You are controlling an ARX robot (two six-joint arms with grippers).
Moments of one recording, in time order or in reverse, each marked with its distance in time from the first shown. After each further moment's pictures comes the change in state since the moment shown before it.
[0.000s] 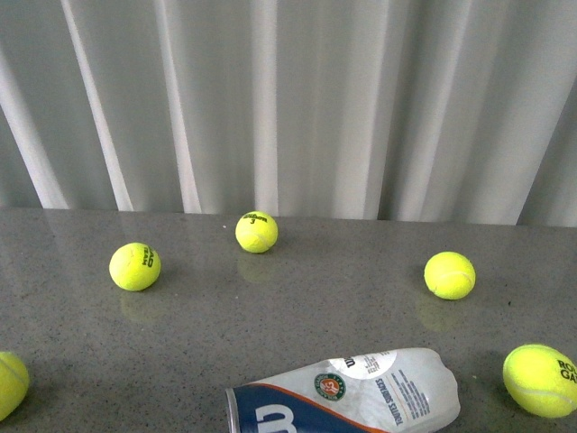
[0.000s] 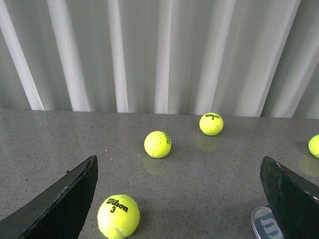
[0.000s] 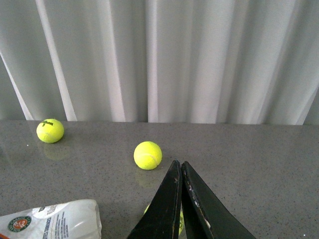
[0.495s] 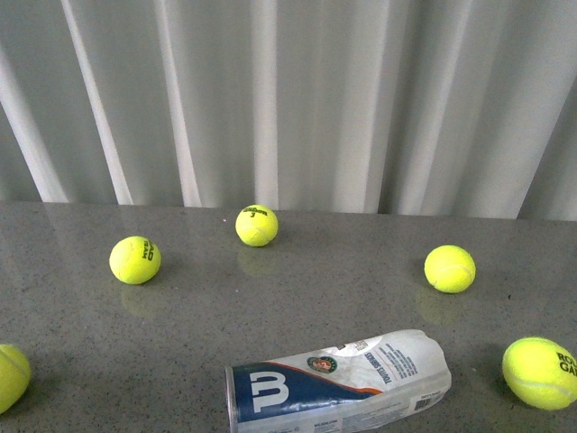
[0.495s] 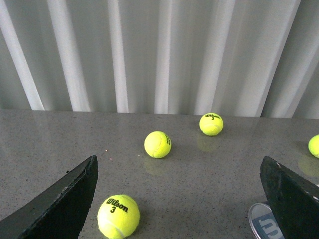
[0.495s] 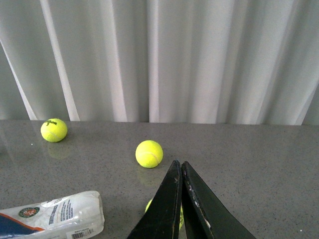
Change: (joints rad) left arm 0.000 0.000 0.000 0.000 0.000 0.000; right arm 0.000 -0.205 0.000 -0.201 0.000 0.000
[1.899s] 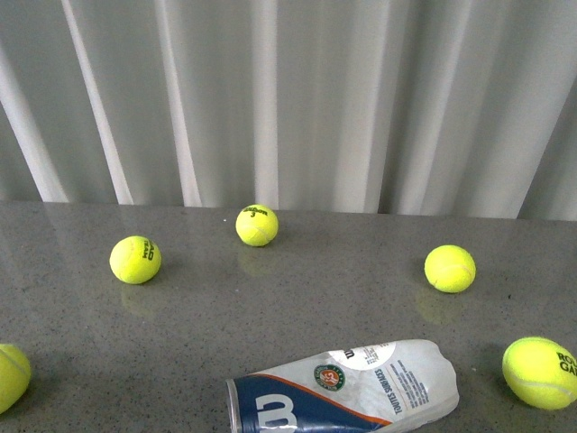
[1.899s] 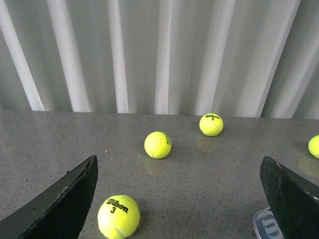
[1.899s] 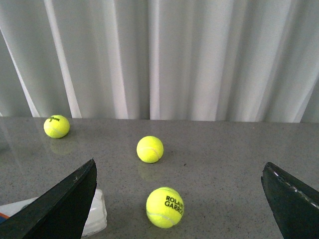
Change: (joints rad) left arm 0.000 -0.001 0.000 0.000 0.000 0.000; right arm 0.000 -0.216 0.000 -0.222 -0.001 -0.002
